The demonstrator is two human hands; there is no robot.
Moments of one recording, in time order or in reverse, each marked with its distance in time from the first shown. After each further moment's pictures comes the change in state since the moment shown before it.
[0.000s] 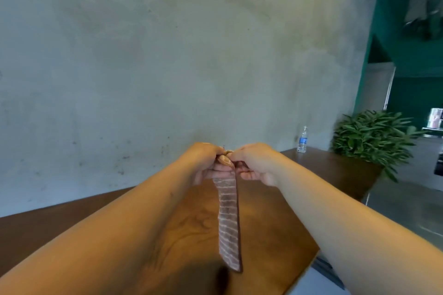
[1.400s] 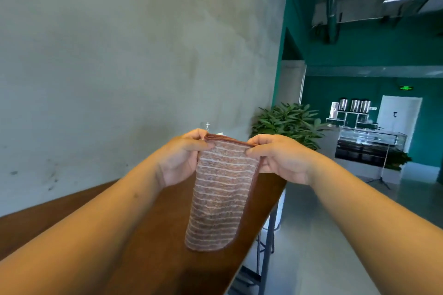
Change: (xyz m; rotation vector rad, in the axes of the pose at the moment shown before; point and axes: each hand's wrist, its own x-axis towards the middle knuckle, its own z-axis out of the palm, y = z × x) left_hand 0.410 -0.023 0.452 -0.326 -0.701 0.253; right_hand 0.237 0.203 -0.550 0.036 0.135 -0.072
